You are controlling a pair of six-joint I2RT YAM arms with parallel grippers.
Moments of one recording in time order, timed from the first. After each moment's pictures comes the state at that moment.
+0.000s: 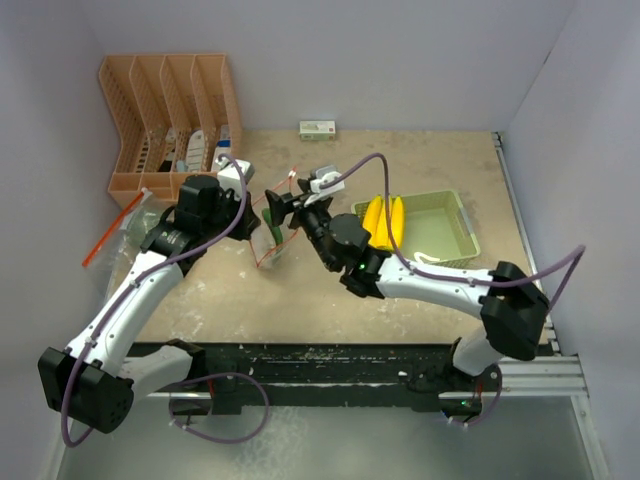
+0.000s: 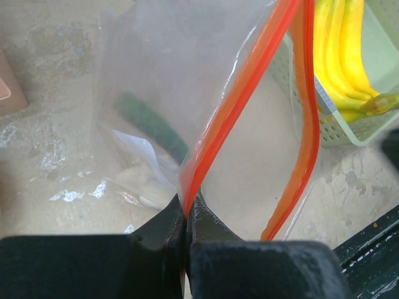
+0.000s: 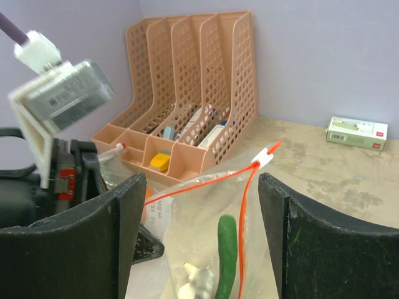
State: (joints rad) left arm -0.35 1.09 1.01 -0.48 0.19 -0.15; right arm 1.06 1.57 1.07 0.71 0.55 0.10
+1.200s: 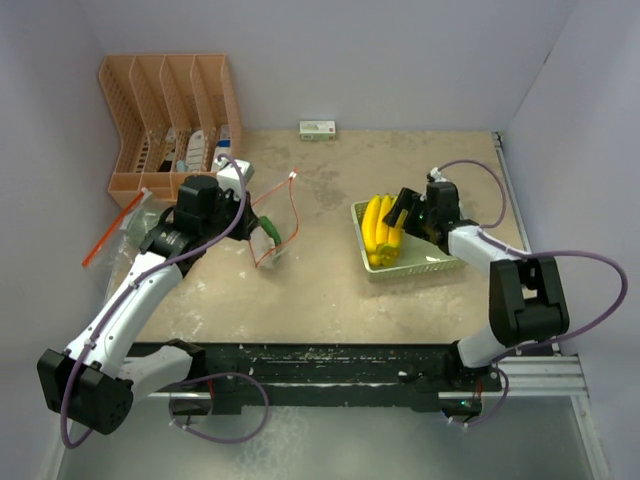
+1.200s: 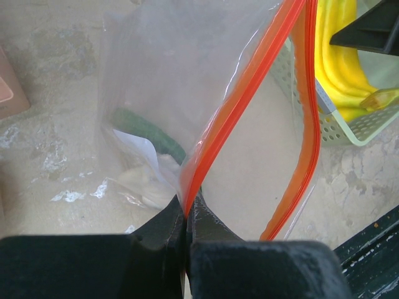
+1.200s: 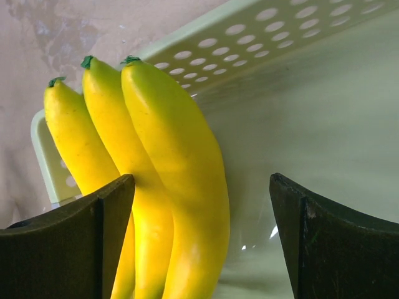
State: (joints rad) left arm -0.35 1.09 1.01 -0.48 0.19 -0.14; right arm 0.17 1.53 0.83 -0.03 -0.09 0.53
